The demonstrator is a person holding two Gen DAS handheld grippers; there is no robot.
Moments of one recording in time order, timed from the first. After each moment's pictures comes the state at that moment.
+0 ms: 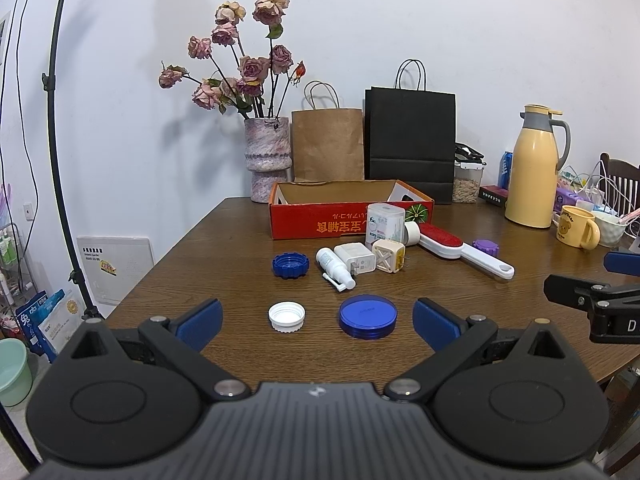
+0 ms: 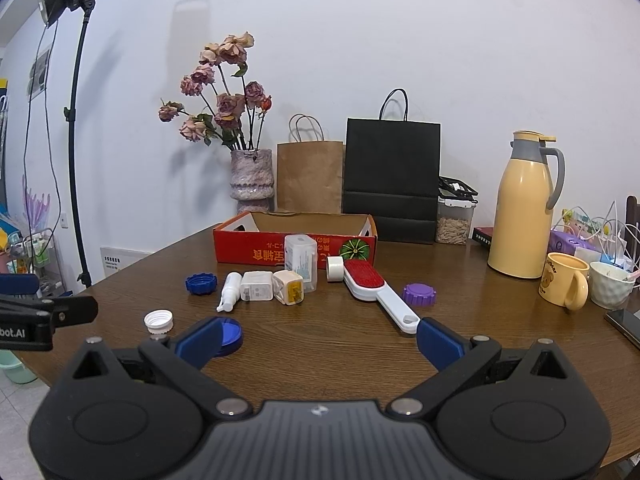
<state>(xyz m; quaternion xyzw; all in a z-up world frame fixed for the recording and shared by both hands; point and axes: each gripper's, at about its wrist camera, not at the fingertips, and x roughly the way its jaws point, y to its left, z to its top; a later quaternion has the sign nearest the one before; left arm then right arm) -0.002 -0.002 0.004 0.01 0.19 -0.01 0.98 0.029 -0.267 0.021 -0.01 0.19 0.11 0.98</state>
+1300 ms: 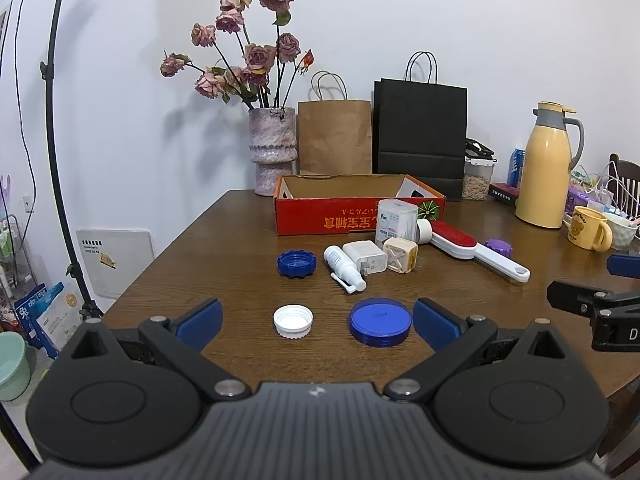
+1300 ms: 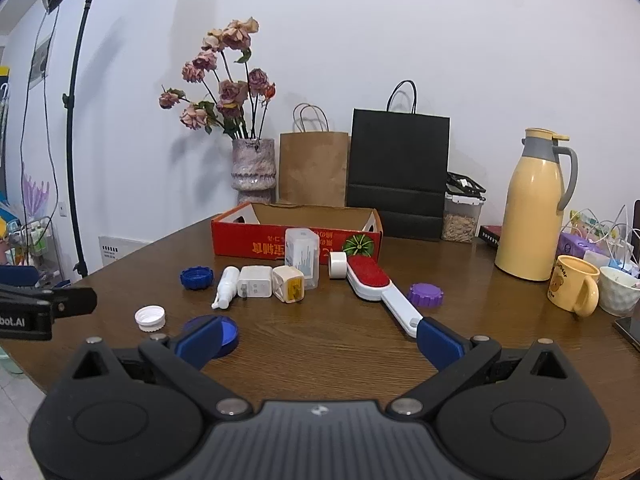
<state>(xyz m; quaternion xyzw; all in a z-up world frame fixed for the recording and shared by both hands) 0.024 -0.006 0.001 0.01 0.20 0.00 0.98 0.056 -0.258 0.016 -0.02 0.20 0.11 0.97</state>
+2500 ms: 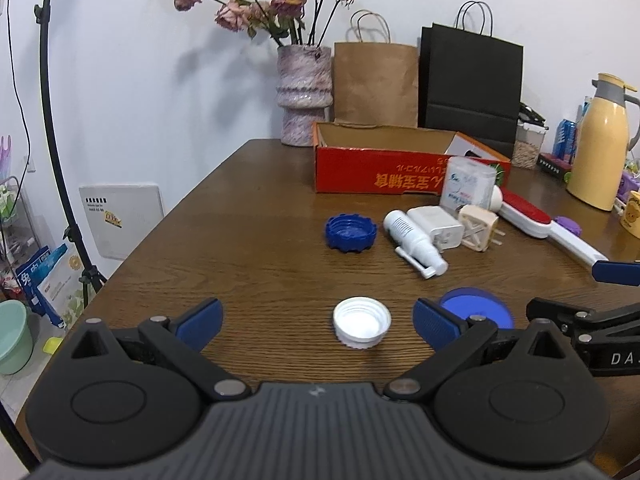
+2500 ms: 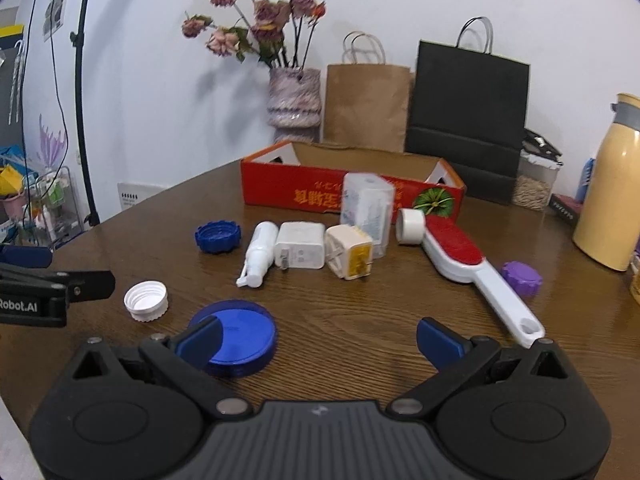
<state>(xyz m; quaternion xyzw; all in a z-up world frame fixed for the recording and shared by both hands) 0.121 0.050 -0.043 -0.01 0.27 0.02 0.96 0.163 -0.183 -0.035 -0.05 0.28 0.16 0.94</state>
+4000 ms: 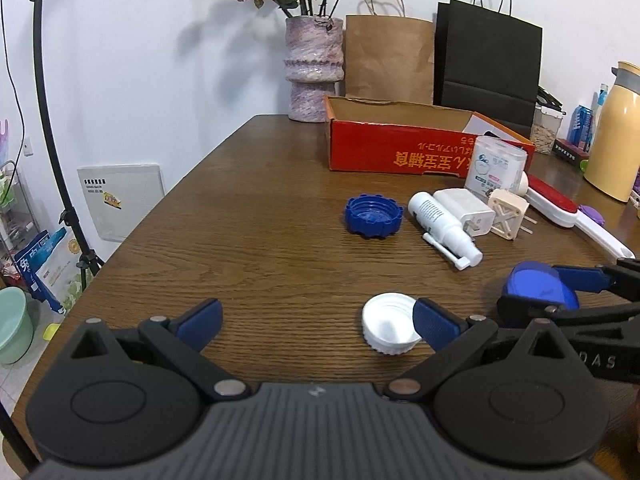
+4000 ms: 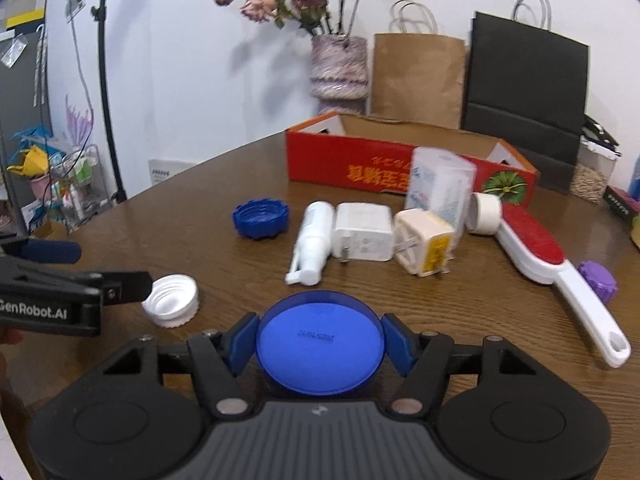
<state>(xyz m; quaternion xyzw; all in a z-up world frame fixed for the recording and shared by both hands) 0.149 0.064 -0.056 -0.02 0.30 0.03 0.95 0.199 -0.145 -0.057 -0.06 0.31 0.21 0.92</state>
